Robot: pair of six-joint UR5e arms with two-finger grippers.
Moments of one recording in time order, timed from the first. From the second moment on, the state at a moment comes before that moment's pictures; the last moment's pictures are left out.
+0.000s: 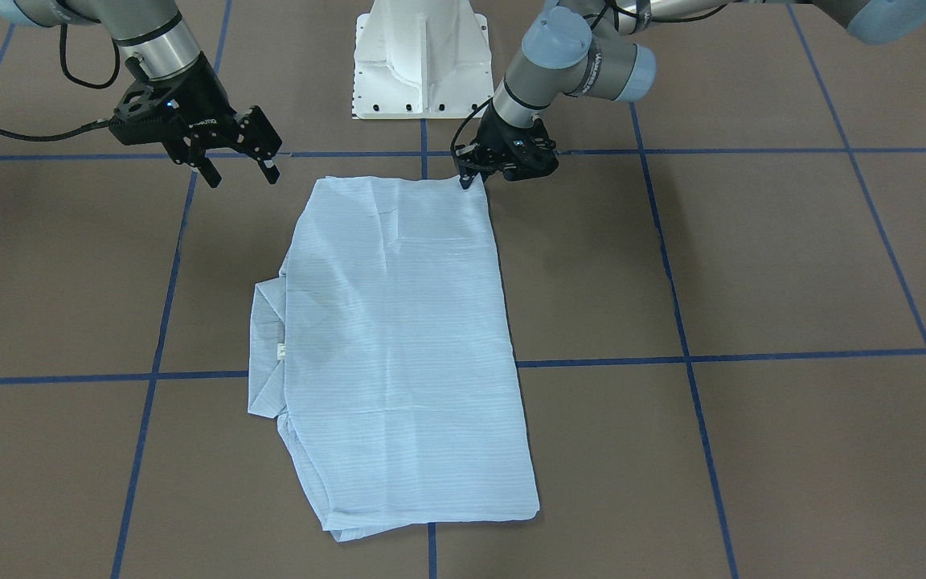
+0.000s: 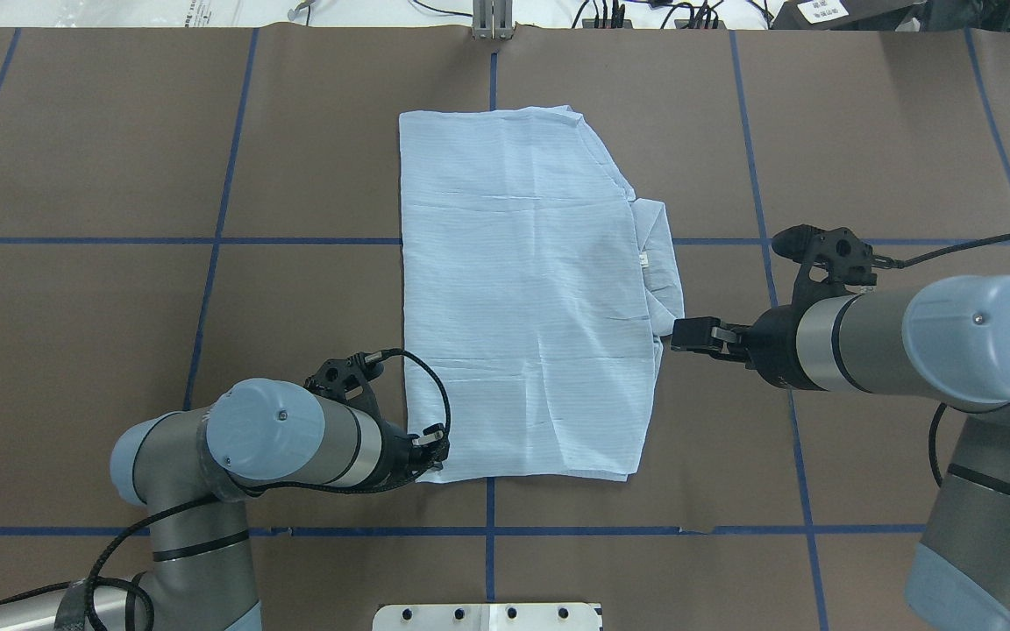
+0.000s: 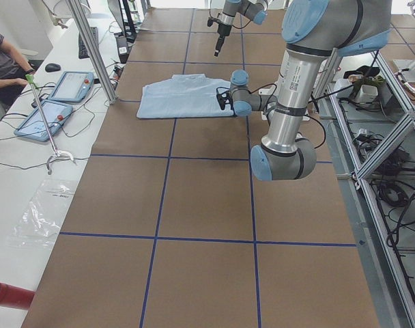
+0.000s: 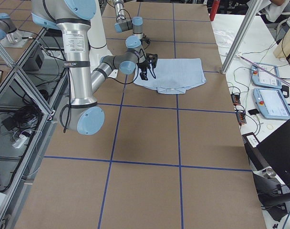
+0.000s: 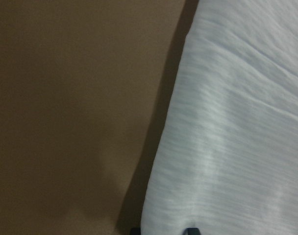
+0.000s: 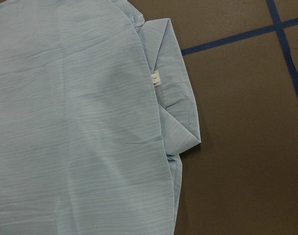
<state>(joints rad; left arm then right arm) -0.30 -2.01 -1.75 -2.06 -1.81 -1.80 0.53 -1.47 2.17 -1.25 1.74 1.45</state>
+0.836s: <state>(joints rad) -0.30 -2.02 -1.83 -1.99 -1.81 -1.80 0.42 -1.47 2.16 -1.26 1.68 1.57</state>
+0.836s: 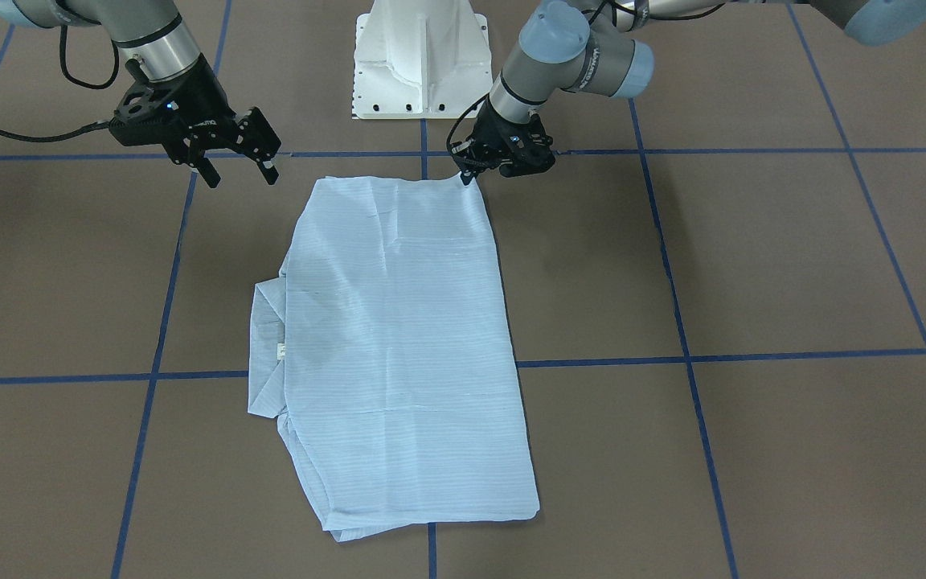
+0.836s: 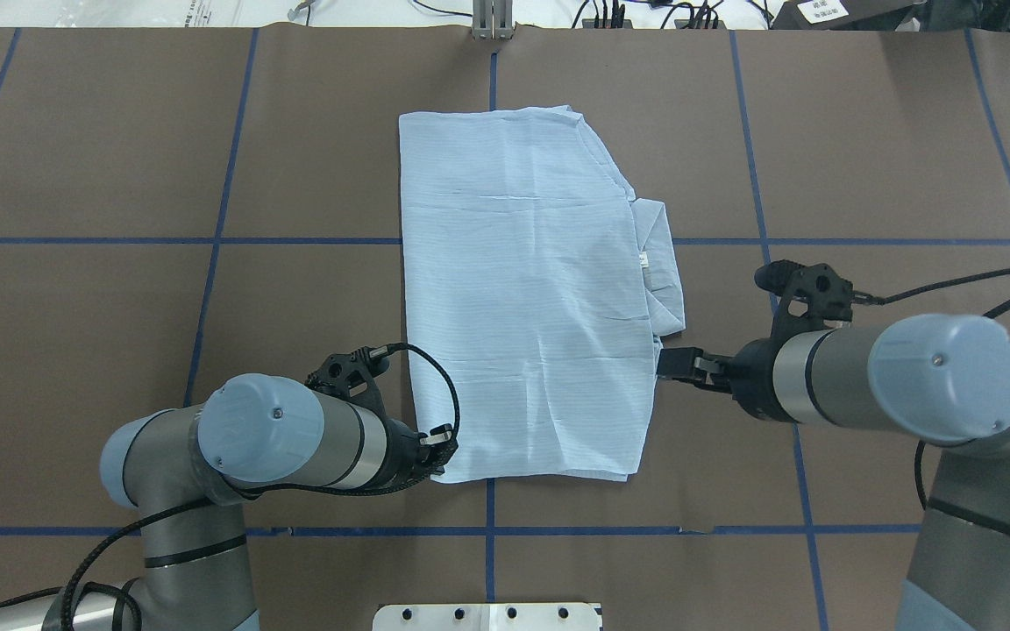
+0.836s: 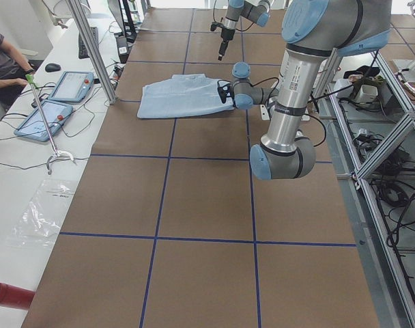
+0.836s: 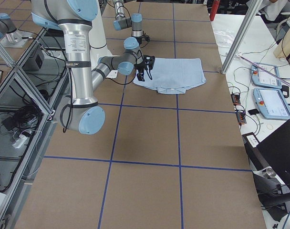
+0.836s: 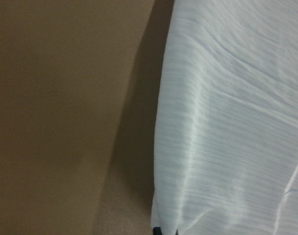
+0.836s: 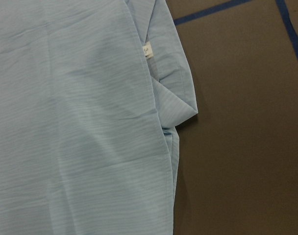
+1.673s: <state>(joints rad) -0.30 -2.02 -1.85 -1.97 -1.81 -1.79 0.26 -1.20 2.01 -1.62 1.59 1.93</state>
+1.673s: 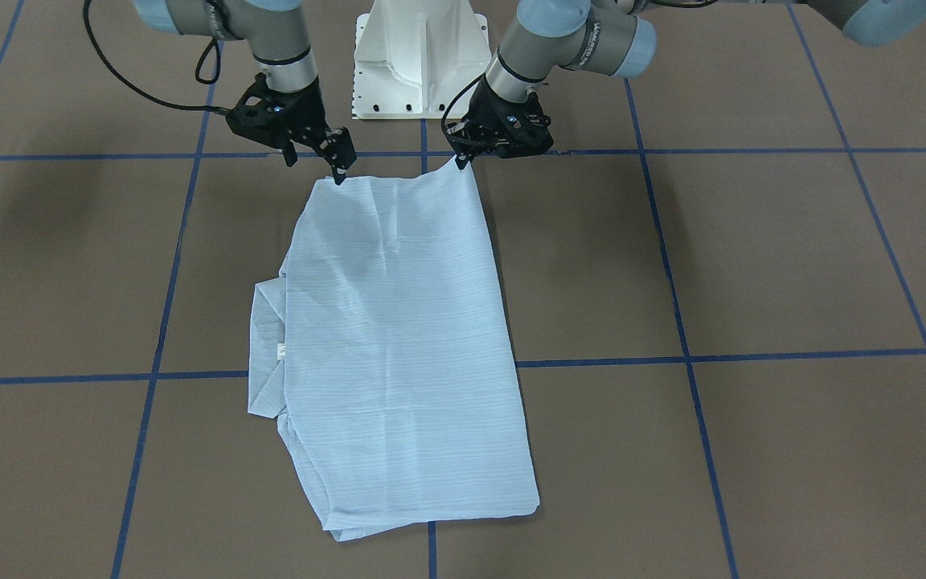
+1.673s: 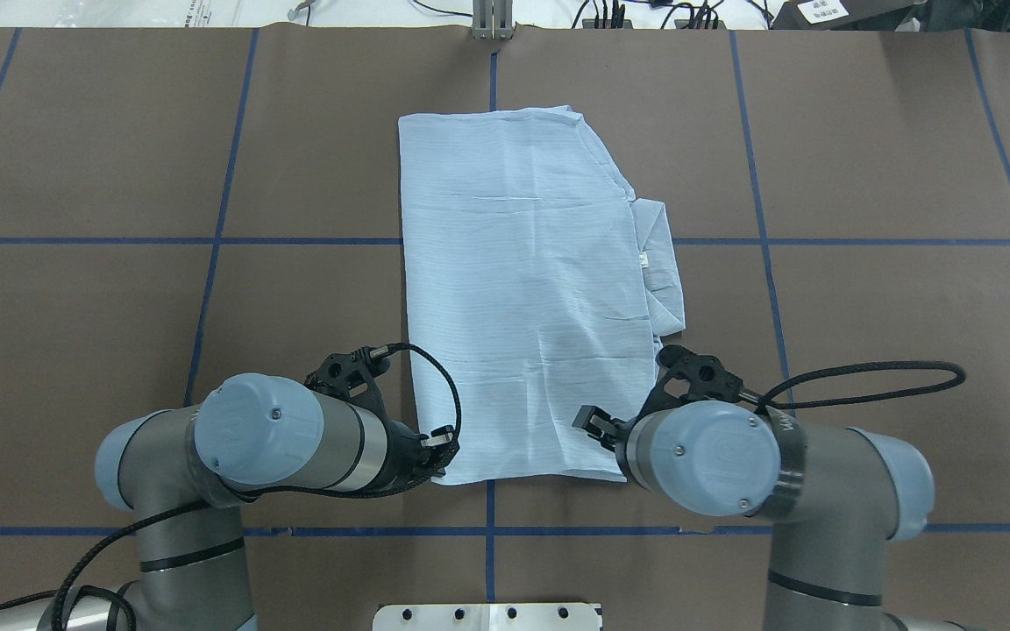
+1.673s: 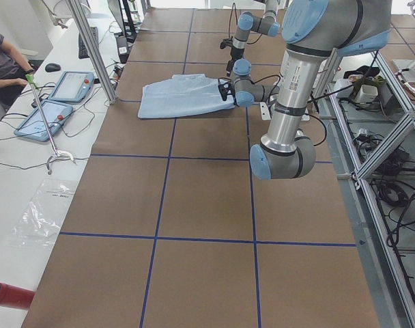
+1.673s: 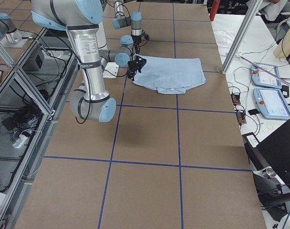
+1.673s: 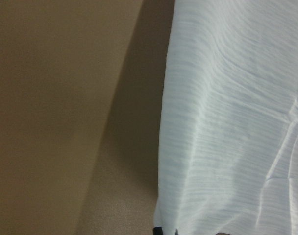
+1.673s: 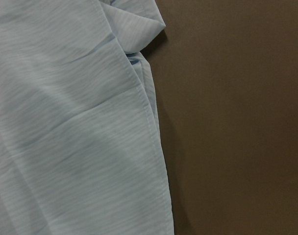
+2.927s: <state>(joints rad) -0.30 -2.02 -1.84 -1.97 -1.81 -1.79 0.25 -1.15 1.89 -1.61 1.67 2.06</state>
